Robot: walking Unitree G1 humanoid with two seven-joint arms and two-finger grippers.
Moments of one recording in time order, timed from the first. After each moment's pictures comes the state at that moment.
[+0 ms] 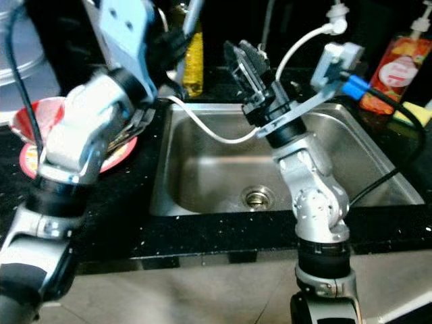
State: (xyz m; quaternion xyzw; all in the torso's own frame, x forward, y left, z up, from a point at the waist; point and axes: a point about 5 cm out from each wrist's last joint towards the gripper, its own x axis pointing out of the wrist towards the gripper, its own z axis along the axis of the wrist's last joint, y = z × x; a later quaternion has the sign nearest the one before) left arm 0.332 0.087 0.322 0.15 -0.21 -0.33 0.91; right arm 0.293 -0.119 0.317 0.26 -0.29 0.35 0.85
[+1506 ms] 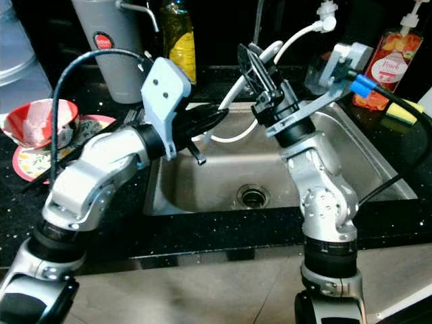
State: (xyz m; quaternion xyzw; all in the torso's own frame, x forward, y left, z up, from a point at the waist) left arm 0.302 0.070 0.288 0.15 -0.14 -0.42 0.89; right arm 0.296 -0.126 0.314 0.25 -0.28 0.34 0.86
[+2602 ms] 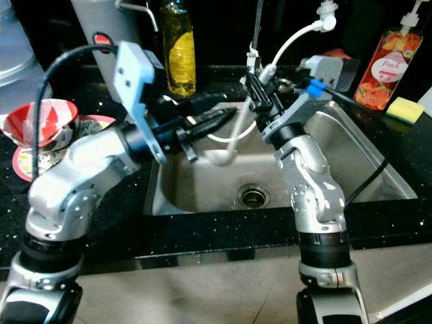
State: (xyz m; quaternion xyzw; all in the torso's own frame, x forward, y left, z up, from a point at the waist) left arm 0.290 0.094 0.302 0.02 -0.15 -0.42 0.89; right arm 0.343 -0.139 0.260 0.09 -0.16 0.13 0.97
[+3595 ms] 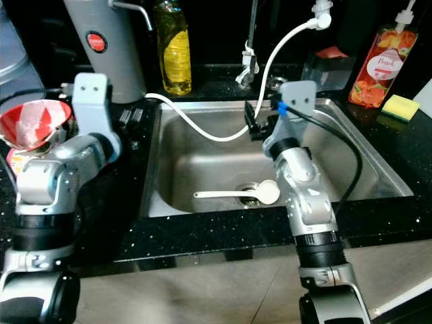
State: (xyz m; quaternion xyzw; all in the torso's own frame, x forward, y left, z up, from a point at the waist) left arm 0.340 0.194 0.231 -0.01 0.14 0.01 0.99; right arm 0.345 -0.140 0.251 0.03 -0.18 0.10 0.98
